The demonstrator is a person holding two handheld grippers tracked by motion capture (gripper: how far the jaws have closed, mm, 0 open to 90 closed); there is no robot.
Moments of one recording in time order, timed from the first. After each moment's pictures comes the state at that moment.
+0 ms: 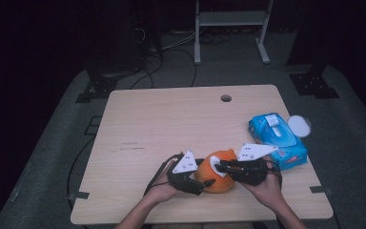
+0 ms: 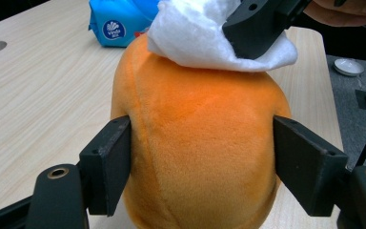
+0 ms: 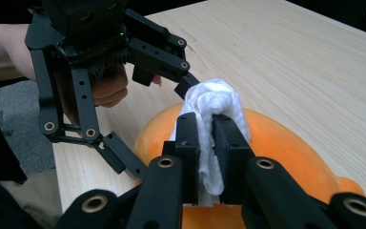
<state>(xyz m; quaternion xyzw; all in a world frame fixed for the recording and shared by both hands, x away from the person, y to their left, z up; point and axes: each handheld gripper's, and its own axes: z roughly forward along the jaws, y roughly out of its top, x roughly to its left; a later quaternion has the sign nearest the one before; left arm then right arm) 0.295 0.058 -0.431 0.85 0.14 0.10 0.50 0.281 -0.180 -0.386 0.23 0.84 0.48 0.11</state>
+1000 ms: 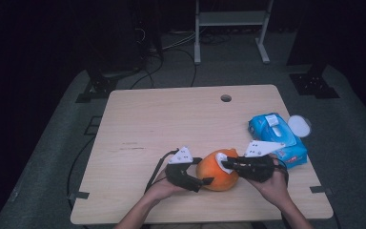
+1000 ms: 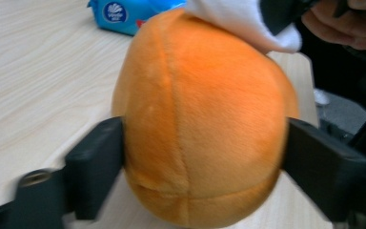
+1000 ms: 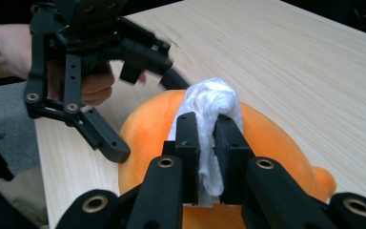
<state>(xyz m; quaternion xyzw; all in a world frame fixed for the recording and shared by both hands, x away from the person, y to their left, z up) 0.309 0.065 -0.440 0.83 0.20 0.03 0.52 0.288 -0.198 -0.387 0.25 0.83 0.48 0.12</state>
